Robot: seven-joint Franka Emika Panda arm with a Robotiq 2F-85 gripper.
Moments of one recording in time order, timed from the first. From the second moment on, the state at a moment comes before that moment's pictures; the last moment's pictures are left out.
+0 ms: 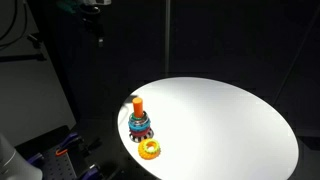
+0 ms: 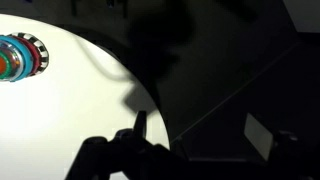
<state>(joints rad) 0.15 -0.34 0.20 -2.17 0.22 1.90 0.28</state>
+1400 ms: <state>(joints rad) -0.02 -0.31 0.10 -2.17 0.07 1.92 0.33</state>
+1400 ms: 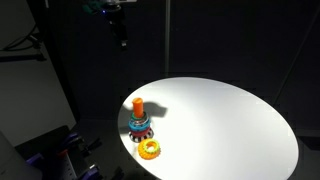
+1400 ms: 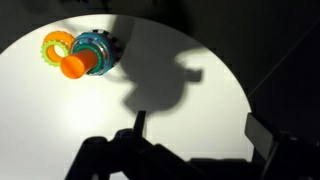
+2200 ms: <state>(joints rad) -0.15 -0.15 -0.09 -2.17 -0.02 1.99 0.32</state>
